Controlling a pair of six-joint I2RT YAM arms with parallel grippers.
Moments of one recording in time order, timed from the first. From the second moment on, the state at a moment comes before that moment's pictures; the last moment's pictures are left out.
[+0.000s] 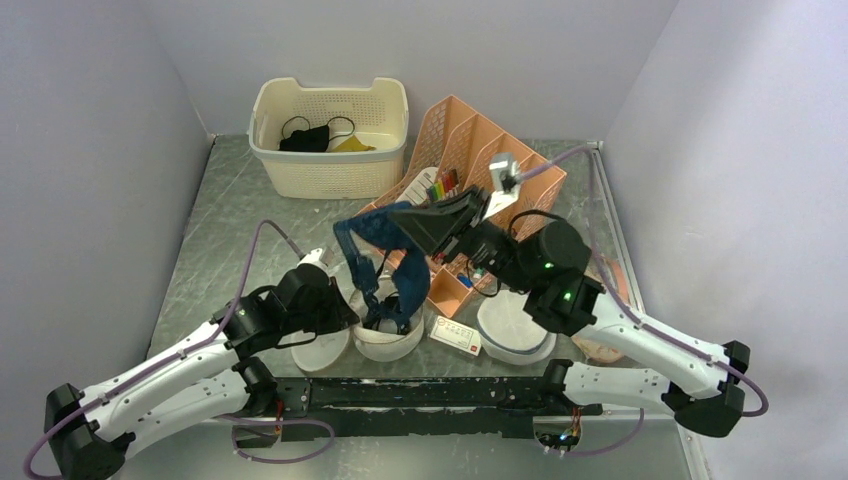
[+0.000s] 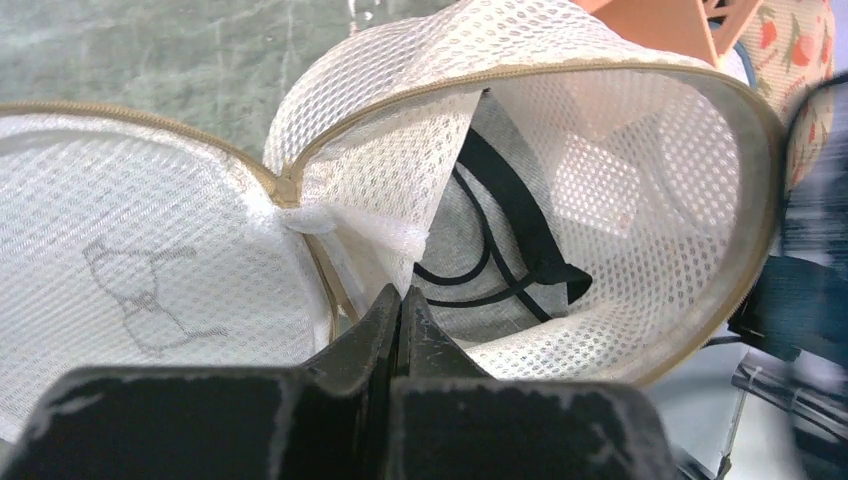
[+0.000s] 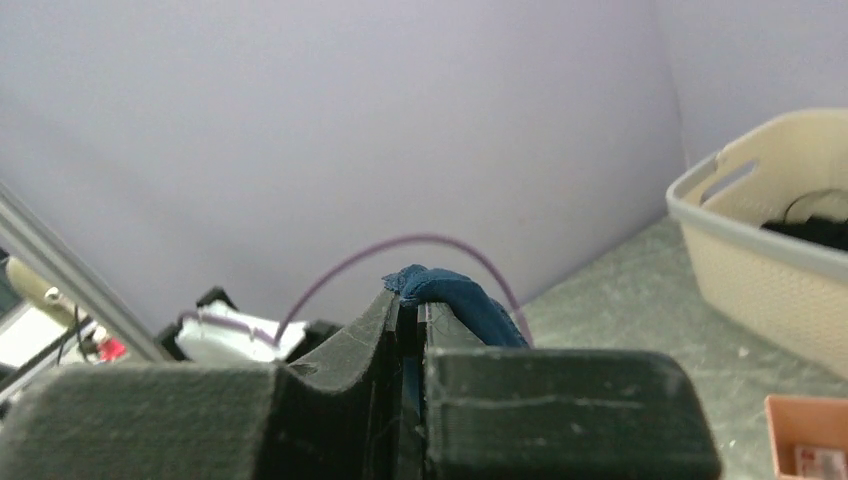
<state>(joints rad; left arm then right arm) -0.87 0.75 0.58 -0.58 -0.07 -0.96 1.08 0.97 1.02 0.30 0.00 0.49</state>
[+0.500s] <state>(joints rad) -0.87 0.68 0.58 -0.68 -0.14 -1.03 1.07 1.24 1.36 0.29 0.23 0.18</state>
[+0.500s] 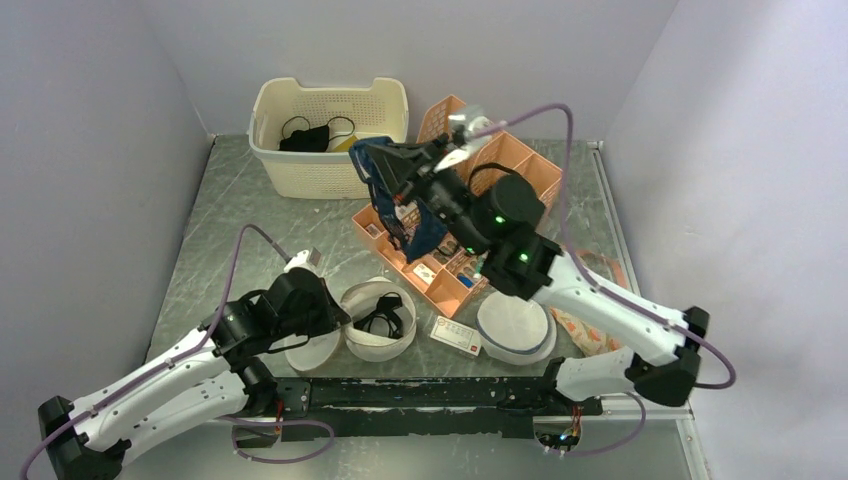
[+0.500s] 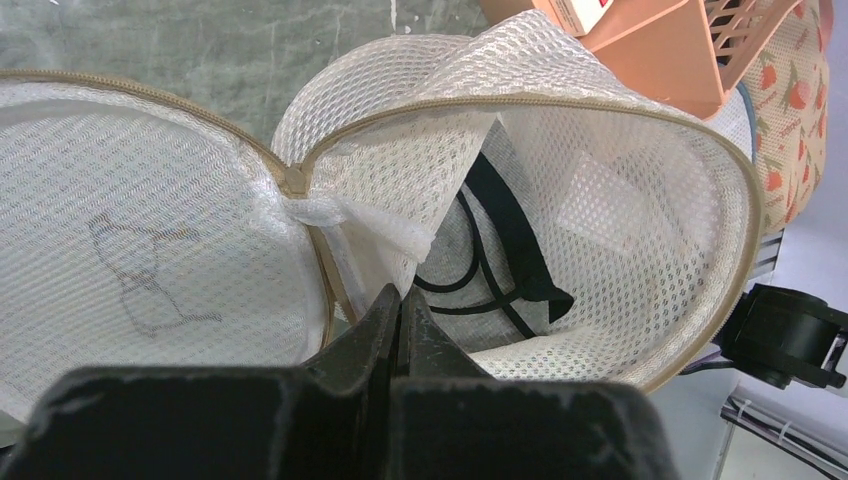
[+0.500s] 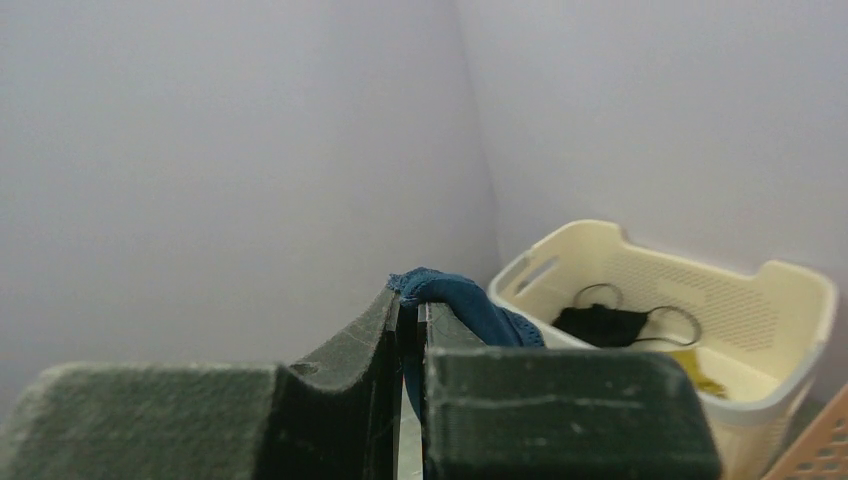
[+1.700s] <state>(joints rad) -0.87 0.71 0.63 -0.71 -0.19 -0.99 0.73 2.47 2.25 0.34 0.05 0.11</state>
